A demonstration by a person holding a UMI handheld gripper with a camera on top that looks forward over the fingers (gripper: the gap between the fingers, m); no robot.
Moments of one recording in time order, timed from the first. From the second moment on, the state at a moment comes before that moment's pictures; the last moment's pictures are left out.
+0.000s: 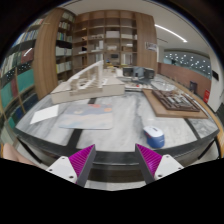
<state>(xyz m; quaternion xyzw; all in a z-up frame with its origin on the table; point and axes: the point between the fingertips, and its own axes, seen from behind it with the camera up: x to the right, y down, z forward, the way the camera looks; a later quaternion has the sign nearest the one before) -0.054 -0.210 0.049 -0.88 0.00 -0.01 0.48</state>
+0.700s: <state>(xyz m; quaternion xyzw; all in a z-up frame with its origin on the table) 0.128 -0.091 -0.014 -0.87 0.08 -0.05 0.49</state>
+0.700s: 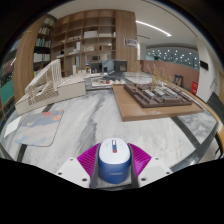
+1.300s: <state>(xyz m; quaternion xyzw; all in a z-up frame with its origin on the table) -0.158 0.047 0.041 -0.86 0.02 0.02 0.51</state>
